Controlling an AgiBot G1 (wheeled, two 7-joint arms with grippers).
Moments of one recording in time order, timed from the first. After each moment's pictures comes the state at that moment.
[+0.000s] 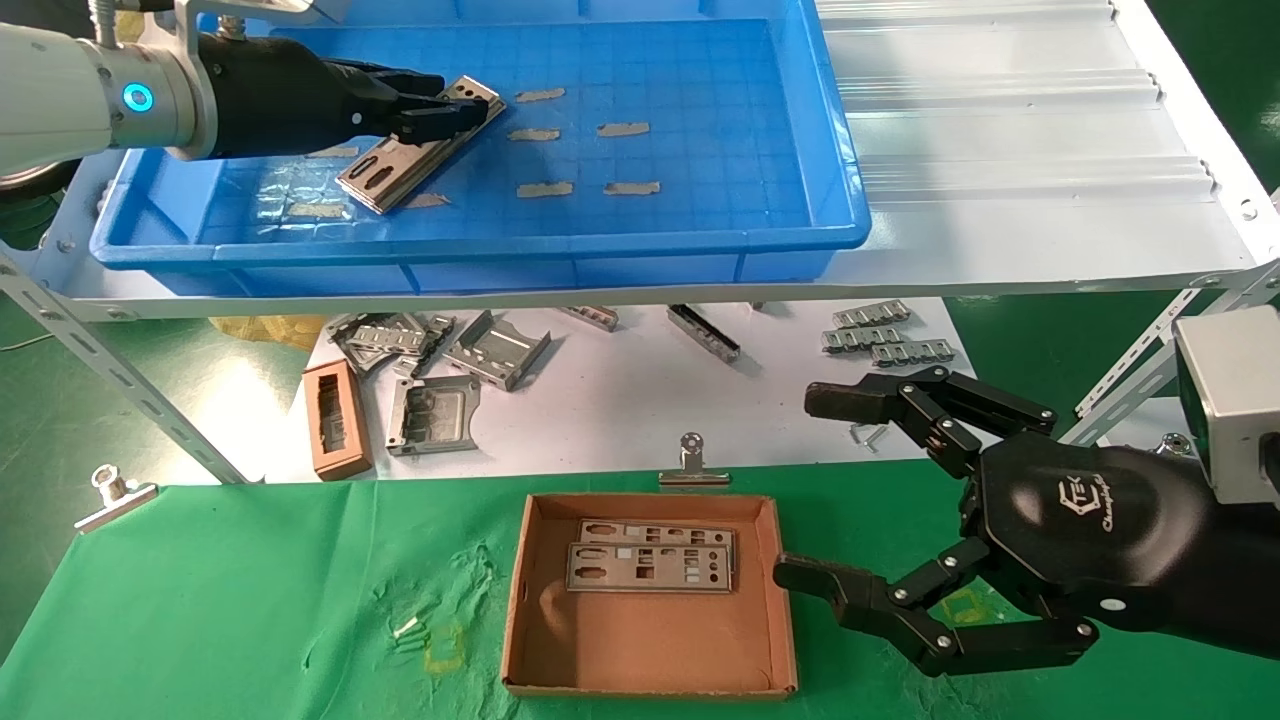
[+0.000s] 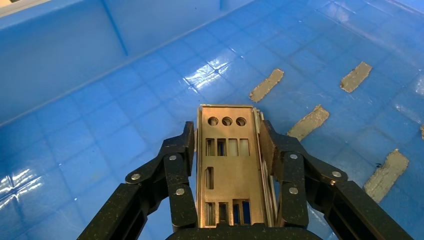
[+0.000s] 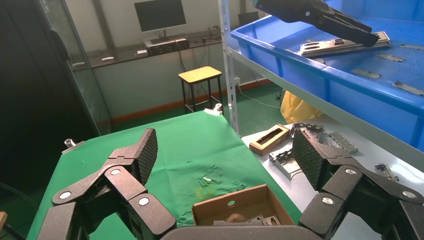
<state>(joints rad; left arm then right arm) -2.06 1.25 0.59 0.00 1.46 0.95 -0.13 1.07 -0.54 -0.40 1.21 -0.61 -1.40 0.10</state>
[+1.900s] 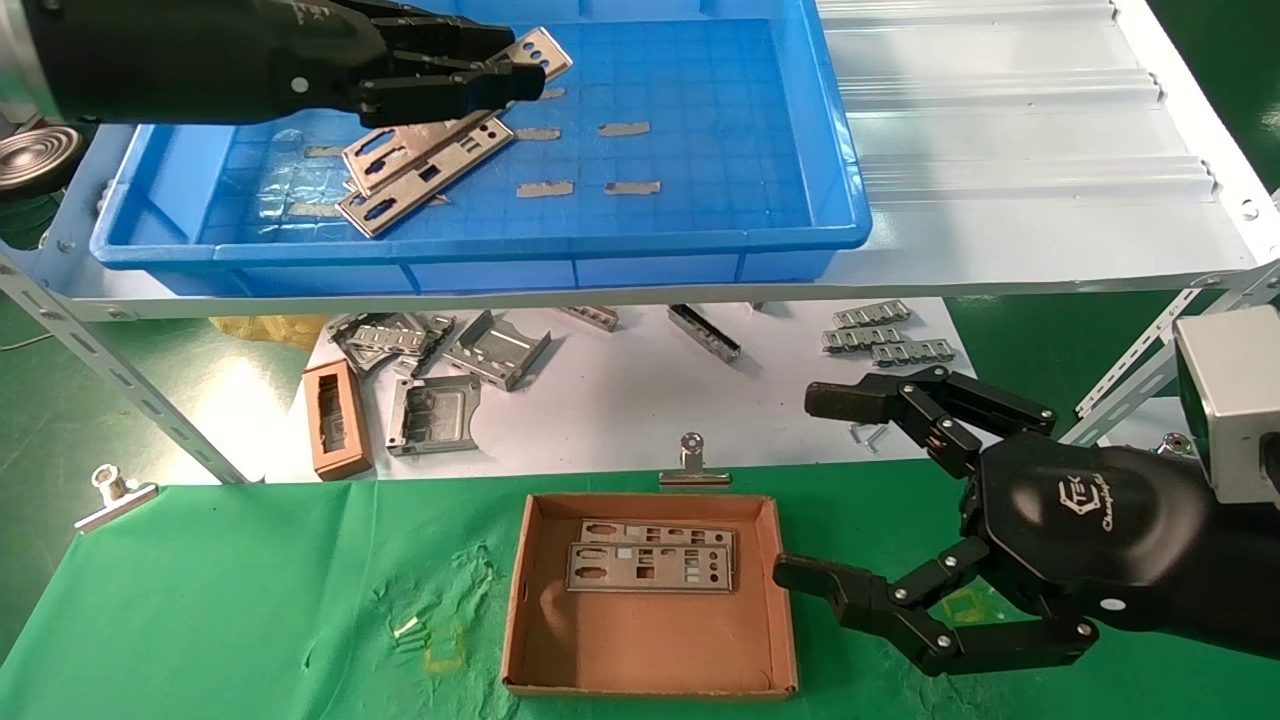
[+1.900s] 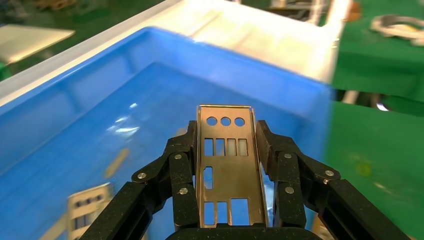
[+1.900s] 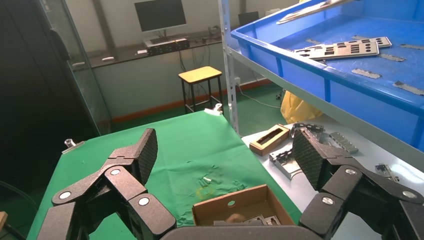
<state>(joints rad) -2.11 1.12 0.53 -0.08 1.34 1.49 0.00 1.07 -0.54 -0.40 1.21 -0.61 -1.40 0.10</state>
